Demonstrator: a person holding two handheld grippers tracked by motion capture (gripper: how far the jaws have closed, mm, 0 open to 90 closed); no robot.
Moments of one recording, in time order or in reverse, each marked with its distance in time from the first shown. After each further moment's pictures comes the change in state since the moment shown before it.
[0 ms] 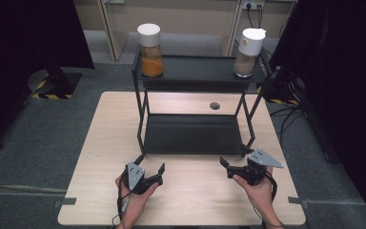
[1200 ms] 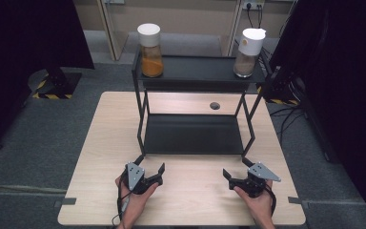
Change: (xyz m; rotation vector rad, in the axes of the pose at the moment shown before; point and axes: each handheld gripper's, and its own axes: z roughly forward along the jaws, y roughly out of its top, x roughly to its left) left arm 0.001 0.000 0.000 0.000 -0.003 -0.001; right arm 0.004 -0.047 -0.007 0.068 -0.066 0.021
